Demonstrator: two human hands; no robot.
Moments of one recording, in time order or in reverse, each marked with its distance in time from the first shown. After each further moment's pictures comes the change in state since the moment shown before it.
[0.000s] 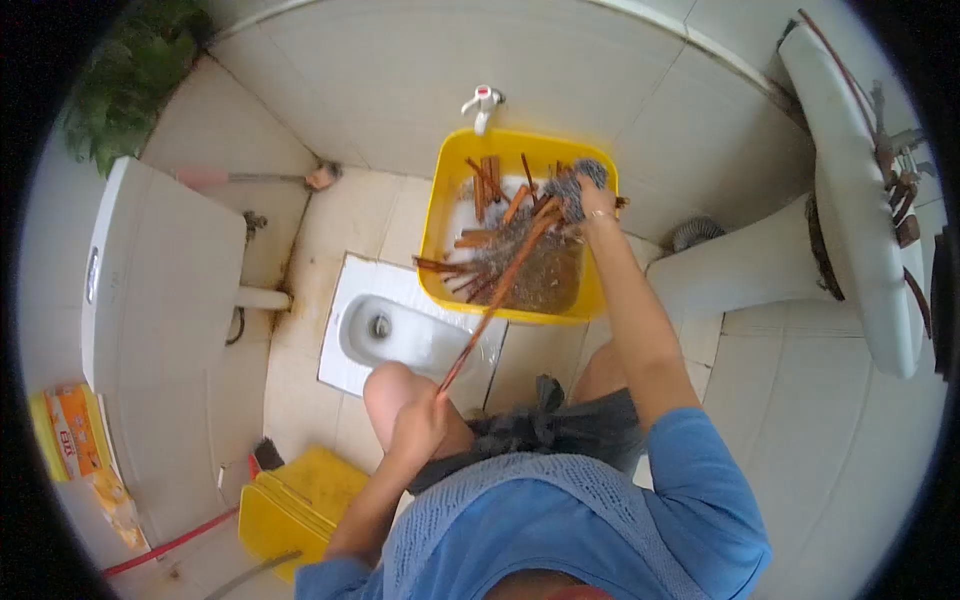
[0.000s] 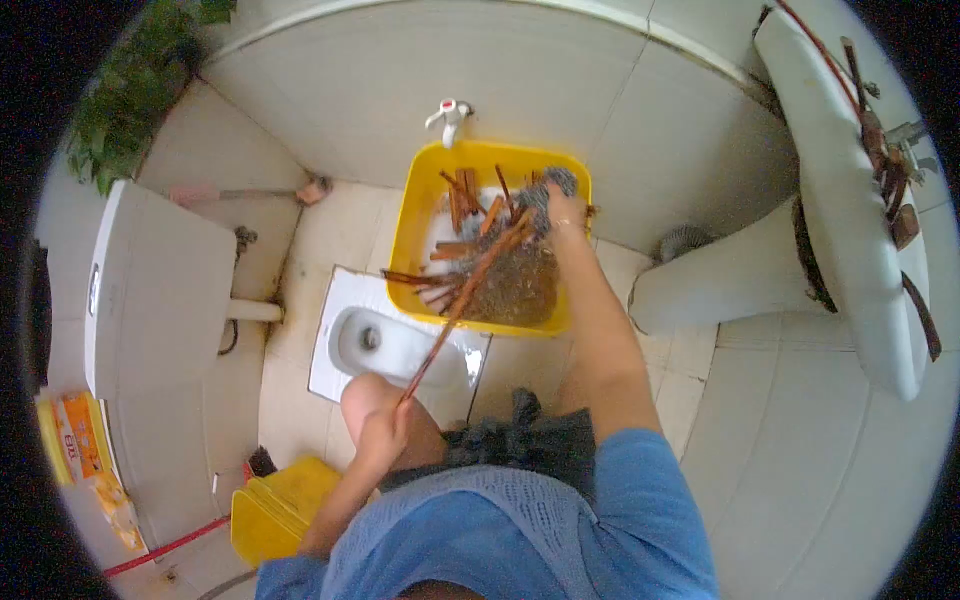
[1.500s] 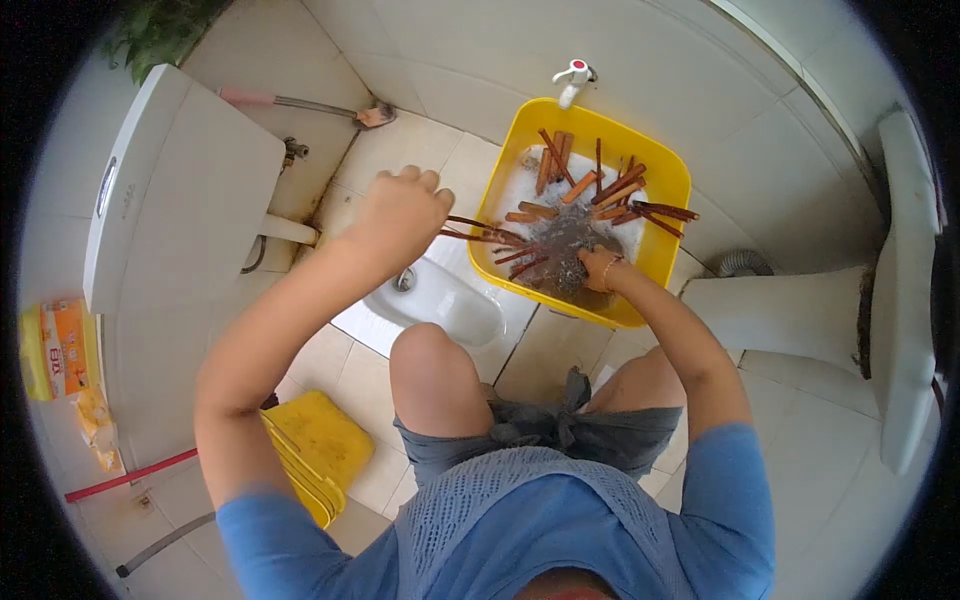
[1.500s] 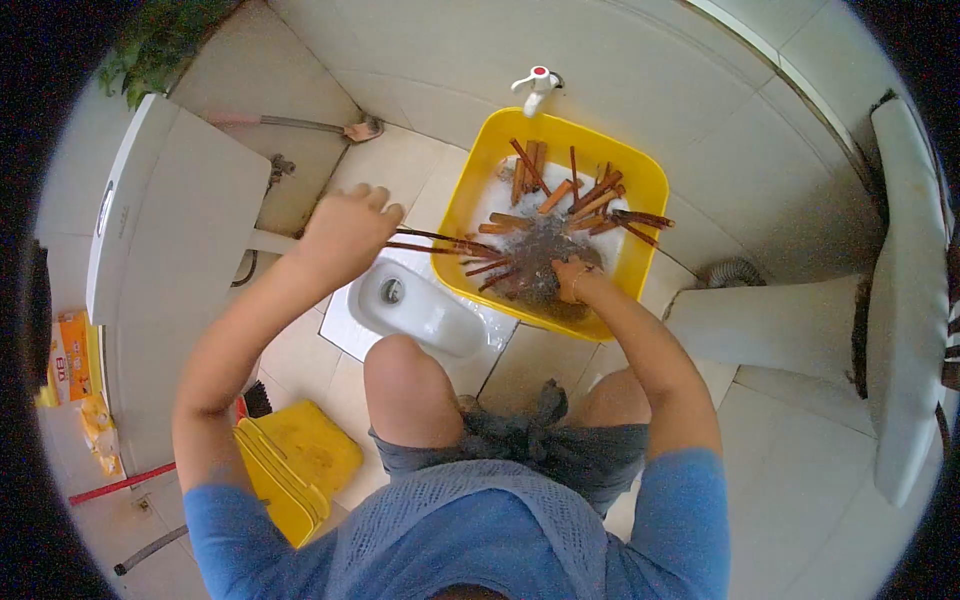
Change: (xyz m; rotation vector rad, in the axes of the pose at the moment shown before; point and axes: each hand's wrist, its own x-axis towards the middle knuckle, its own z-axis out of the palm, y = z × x) left_hand 0.181 0.037 -0.146 1.045 -0.077 0.515; right_hand -0.013 0.094 0.005 -1.892 -0.693 -0.372
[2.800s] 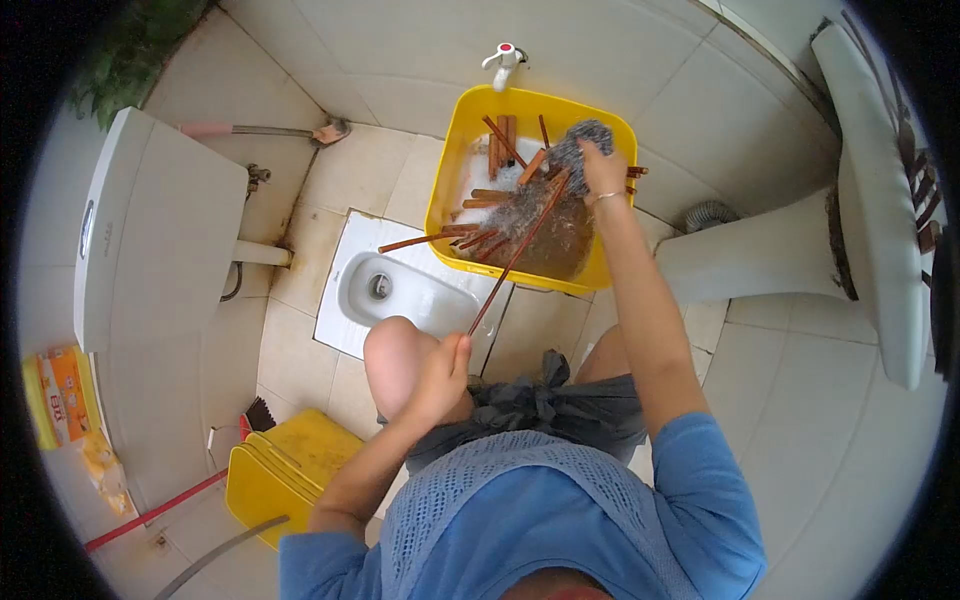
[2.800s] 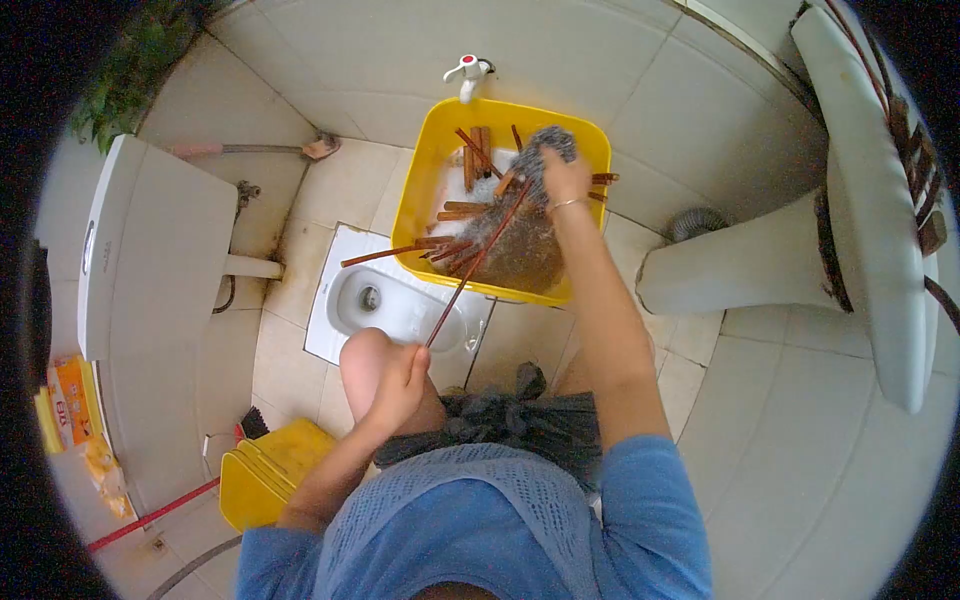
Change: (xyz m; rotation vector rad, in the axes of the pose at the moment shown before) left_hand -0.094 0.196 0.053 -1.343 0.119 -0.565; right_hand -0.043 -0.003 -0.096 1.634 1.145 0.359
